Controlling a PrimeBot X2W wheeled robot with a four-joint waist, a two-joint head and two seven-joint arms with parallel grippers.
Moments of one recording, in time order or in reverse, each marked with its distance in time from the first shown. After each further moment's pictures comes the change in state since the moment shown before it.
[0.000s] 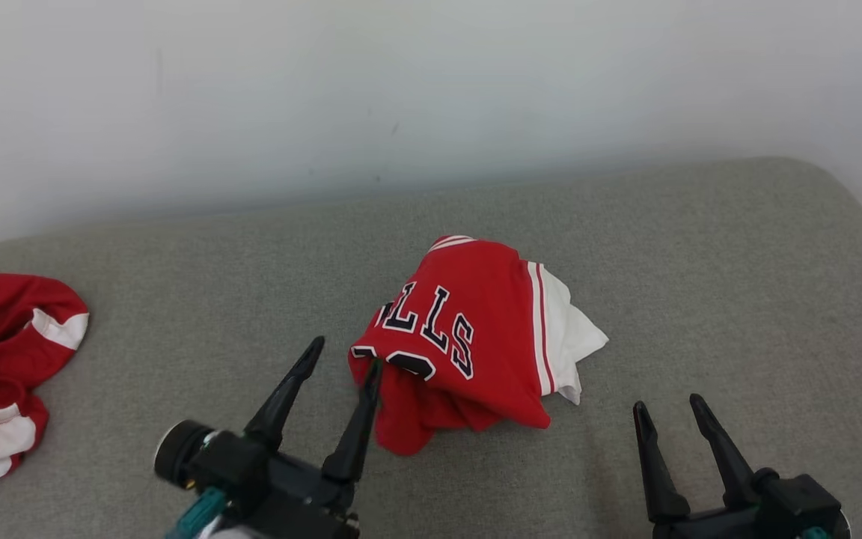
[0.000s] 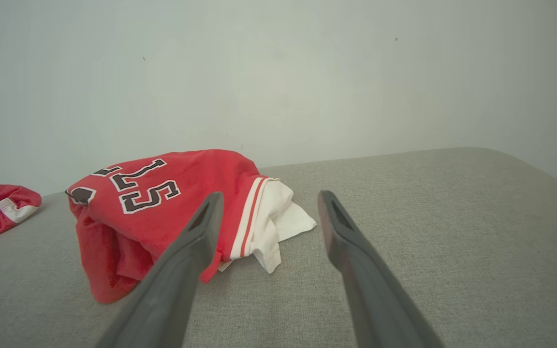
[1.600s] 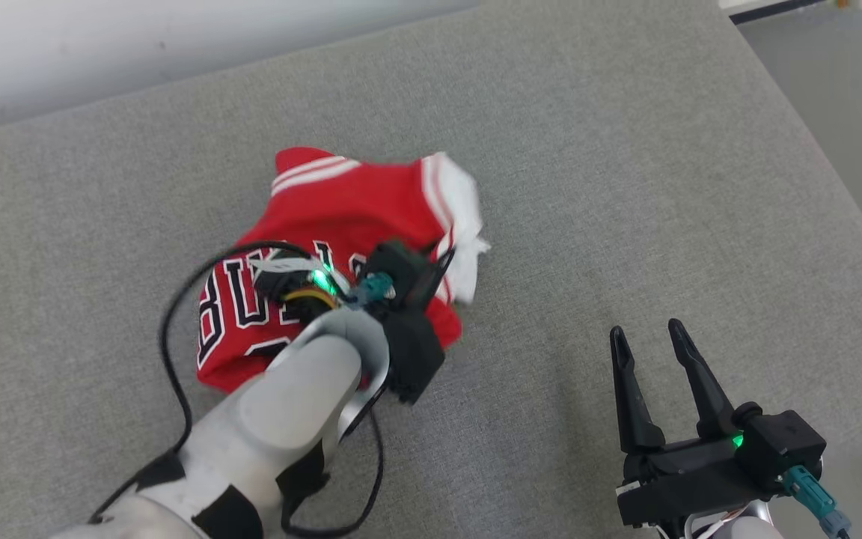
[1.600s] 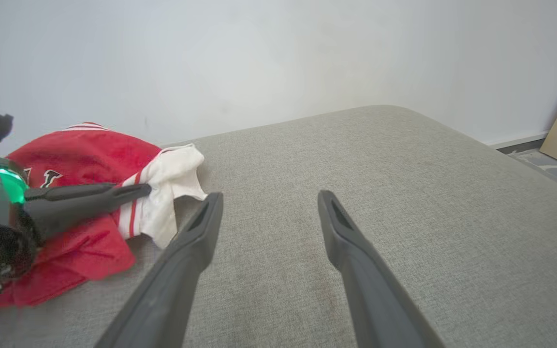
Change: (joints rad) left arm -0.820 0.001 -0.858 0.758 -0.482 0.188 0.151; right arm -0.164 0.061 0.003 -0.002 -0.010 0.000 0.000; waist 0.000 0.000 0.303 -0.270
